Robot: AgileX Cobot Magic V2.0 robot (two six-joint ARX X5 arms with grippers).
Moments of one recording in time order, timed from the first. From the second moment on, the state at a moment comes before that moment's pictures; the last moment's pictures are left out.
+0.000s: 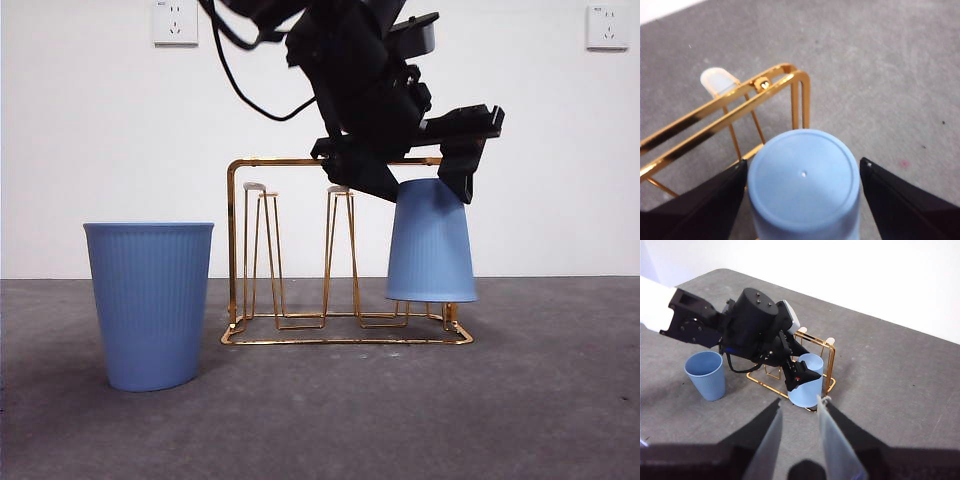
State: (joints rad) left arm -0.83 1.94 1.46 -0.07 -0.16 -0.08; right arm 0.82 0.58 1.40 -1.19 0.27 0.00
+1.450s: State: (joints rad) left arm -0.83 1.94 2.06 -0.98 0.04 -0.14; right arm 0.82 0.58 1.40 -1.23 0.27 0.01
